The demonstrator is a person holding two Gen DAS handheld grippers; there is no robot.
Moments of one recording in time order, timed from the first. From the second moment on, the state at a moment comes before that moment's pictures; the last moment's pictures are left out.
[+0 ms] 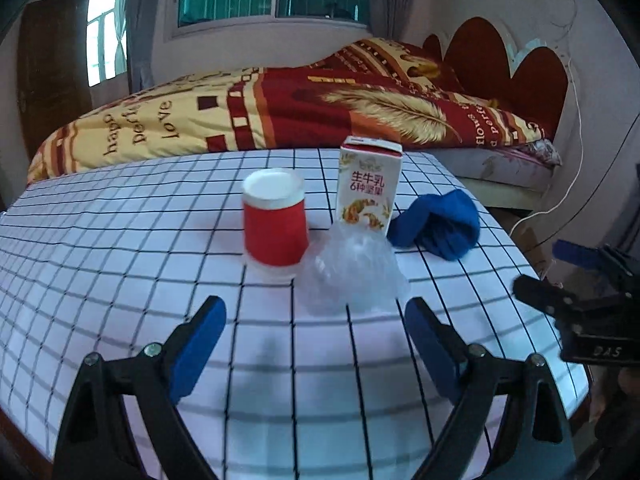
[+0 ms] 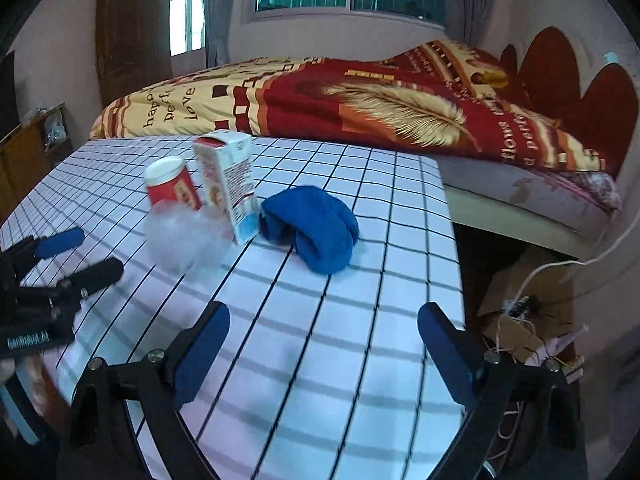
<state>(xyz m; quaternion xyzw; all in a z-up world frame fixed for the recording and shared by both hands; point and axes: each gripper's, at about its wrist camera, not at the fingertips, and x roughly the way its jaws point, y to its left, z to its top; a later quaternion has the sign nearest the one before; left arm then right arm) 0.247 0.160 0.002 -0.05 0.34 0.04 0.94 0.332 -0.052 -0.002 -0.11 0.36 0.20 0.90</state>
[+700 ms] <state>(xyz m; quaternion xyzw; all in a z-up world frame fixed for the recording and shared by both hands) 0.292 0.150 -0.024 -0.08 0.39 0.00 0.92 0.408 -0.039 -0.044 -0.07 0.41 0.25 0.88</state>
